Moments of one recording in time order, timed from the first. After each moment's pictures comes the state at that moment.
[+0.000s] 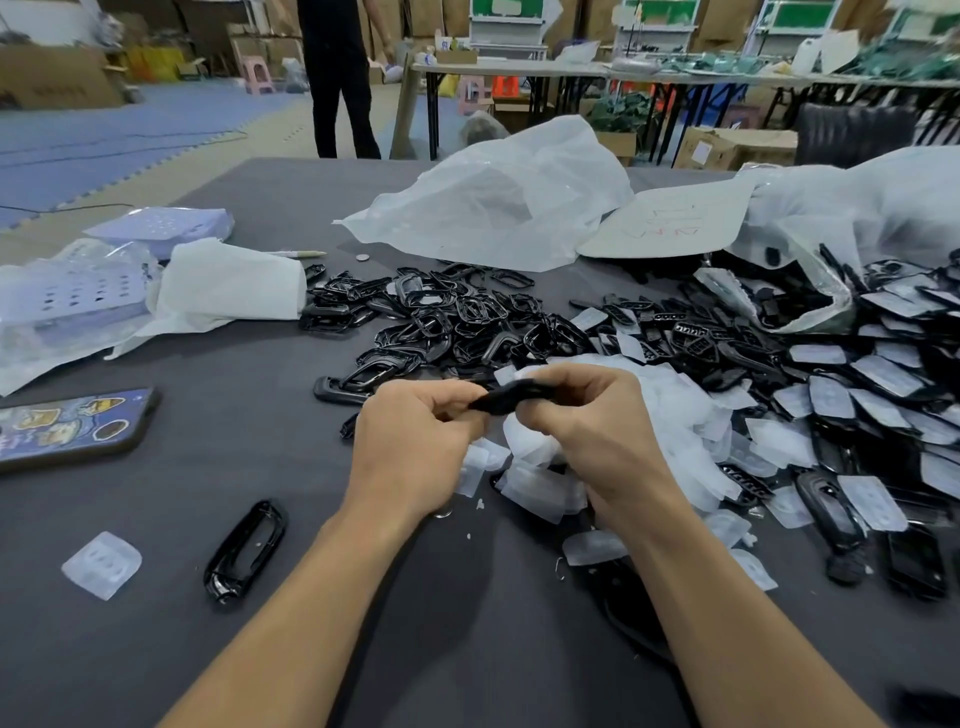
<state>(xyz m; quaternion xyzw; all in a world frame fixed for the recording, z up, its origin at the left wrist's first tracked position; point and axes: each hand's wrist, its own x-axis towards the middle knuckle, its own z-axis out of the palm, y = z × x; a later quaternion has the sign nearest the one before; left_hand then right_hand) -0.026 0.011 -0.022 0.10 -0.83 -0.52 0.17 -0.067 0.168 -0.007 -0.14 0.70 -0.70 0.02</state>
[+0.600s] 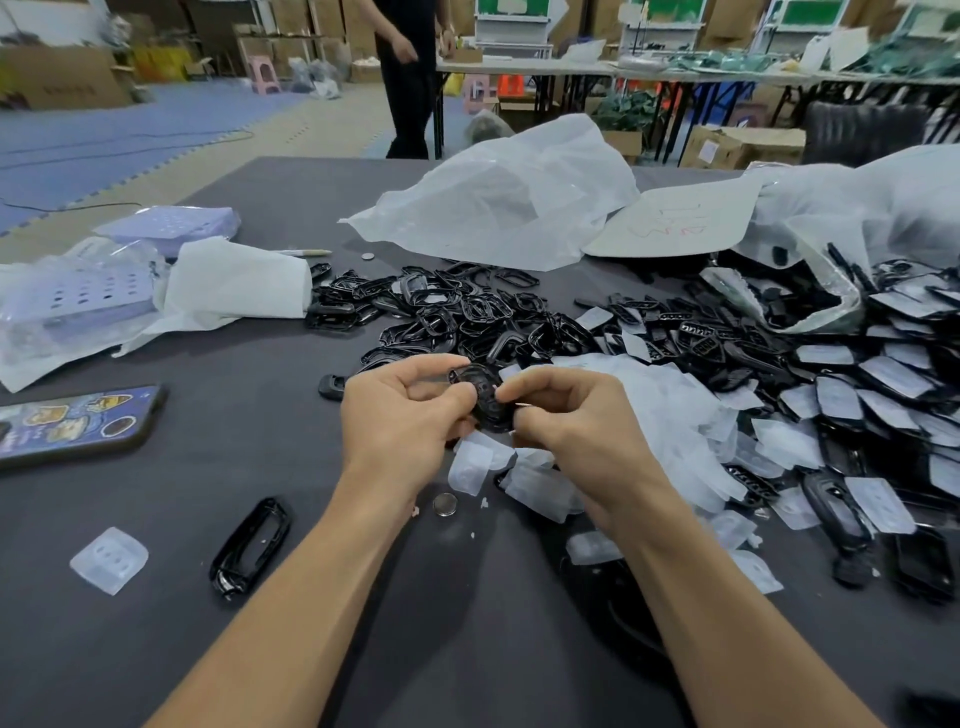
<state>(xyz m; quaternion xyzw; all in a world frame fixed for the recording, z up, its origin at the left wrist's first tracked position) -0.032 0.007 -0.018 0.14 -0.67 -0.70 0.21 -0.062 0.162 -0.008 -0.15 0.71 -0.68 0.07</state>
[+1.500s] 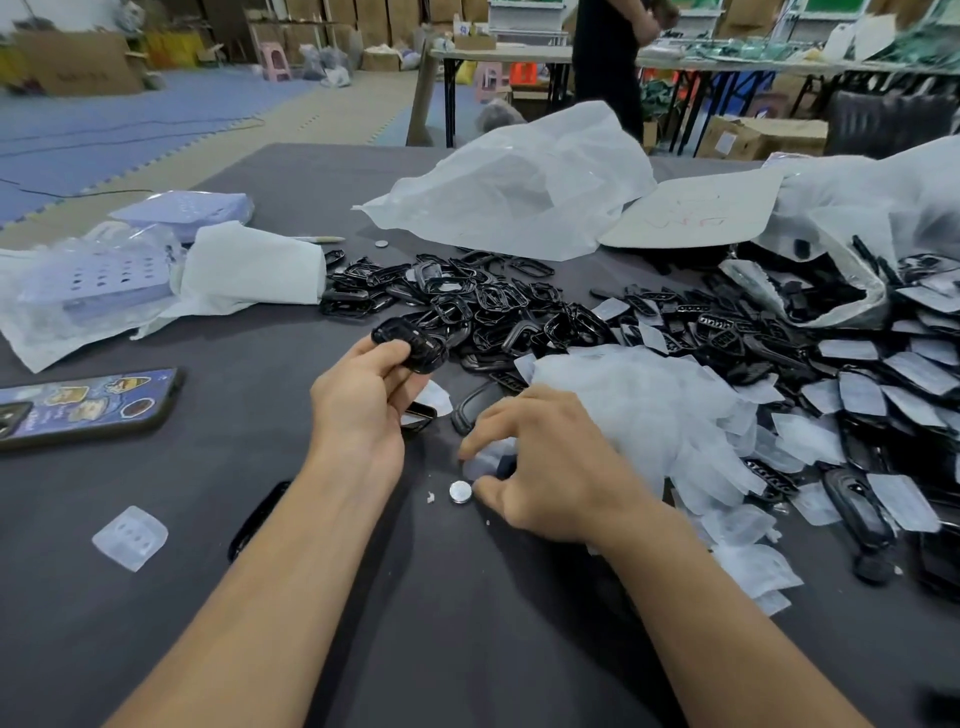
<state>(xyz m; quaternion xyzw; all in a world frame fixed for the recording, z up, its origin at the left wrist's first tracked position) -0.042 -0.026 -0.012 0.26 -0.41 -0.85 0.22 -0.046 0.144 -0.013 -0.33 0.91 -0.26 0.00</state>
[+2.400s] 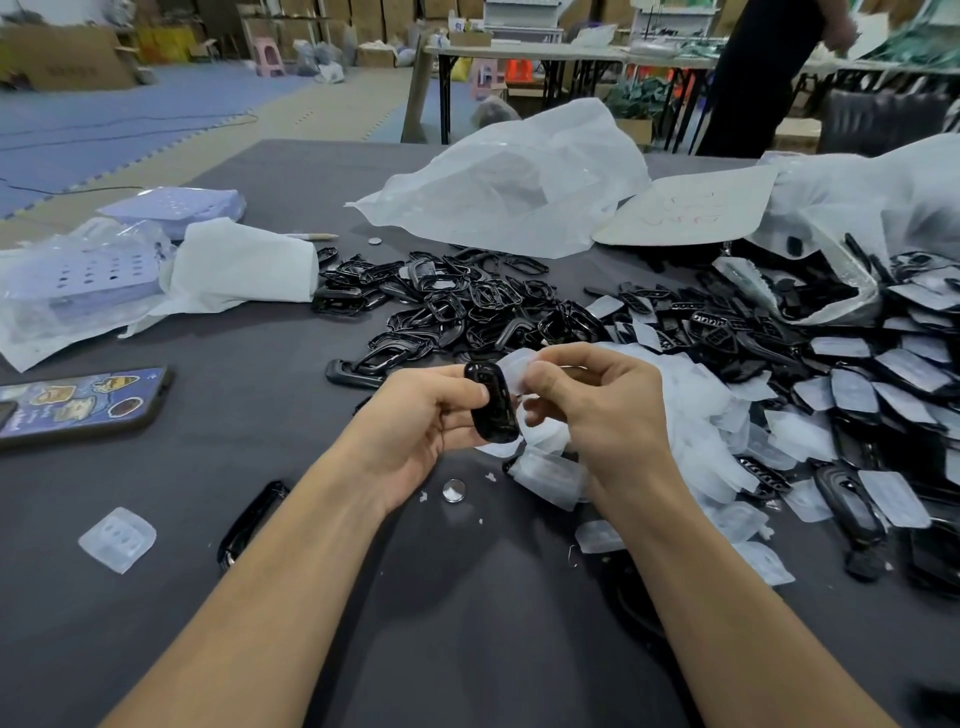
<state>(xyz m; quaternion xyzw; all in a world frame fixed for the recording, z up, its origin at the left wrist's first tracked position) -0.034 -0.007 -0.012 0.08 -0.58 -0.81 -0.07 -0.060 0.158 -0.005 -0.07 0.66 -0.75 0.02</state>
